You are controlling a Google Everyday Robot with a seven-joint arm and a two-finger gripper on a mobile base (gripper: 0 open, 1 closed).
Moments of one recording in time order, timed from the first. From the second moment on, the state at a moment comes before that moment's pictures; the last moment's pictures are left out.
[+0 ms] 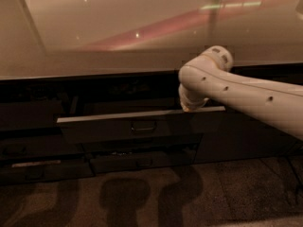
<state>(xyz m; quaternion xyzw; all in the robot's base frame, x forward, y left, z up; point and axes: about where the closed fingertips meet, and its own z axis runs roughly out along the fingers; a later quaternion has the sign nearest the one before) 0.647 -0.153 0.702 -0.78 0.58 -0.18 0.13</state>
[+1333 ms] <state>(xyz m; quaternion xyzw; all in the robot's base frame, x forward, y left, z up) 0.652 -0.141 0.688 -0.79 0.56 -0.09 0.21</state>
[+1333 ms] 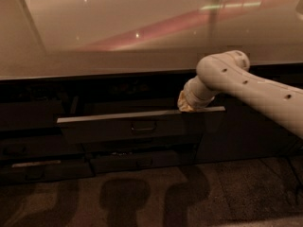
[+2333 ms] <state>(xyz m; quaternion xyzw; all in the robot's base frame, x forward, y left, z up) 0.671 -0.170 0.682 -0.78 0.58 -0.07 0.21</state>
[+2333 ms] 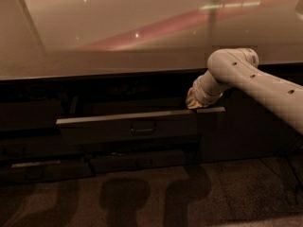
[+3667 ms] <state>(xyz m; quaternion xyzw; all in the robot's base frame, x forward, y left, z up) 0.654 -0.166 0.669 -0.78 0.59 -0.07 0.20</state>
